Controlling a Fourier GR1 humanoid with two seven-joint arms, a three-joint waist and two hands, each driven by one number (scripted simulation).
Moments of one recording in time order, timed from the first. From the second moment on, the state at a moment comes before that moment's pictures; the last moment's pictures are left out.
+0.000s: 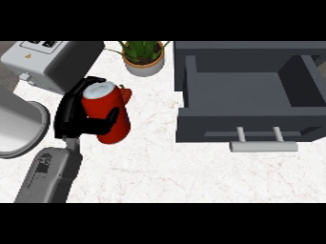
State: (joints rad) left arm -0.34 0.10 0.01 -1.29 0.11 0.10 -0.13; right arm 0.32 -0.01 -0.25 -2.21 -0.11 0.21 0.09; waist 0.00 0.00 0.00
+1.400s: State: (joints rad) left arm -1.13 0.00 -0.21 -1.04 0.09 0.49 0.27; right arm 0.29 -0.03 -0.29 -2.19 -0.13 0.22 0.11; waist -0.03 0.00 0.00
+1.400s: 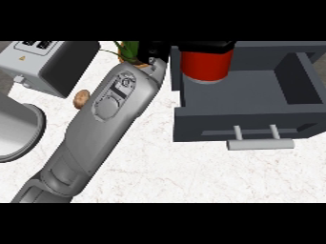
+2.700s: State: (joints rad) left arm -1.47 0.00 -0.40 -0.51 0.39 0.58 0.11; right arm 0.21 -0.03 -0.27 -2.15 -0.10 0.21 0.12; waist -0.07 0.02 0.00
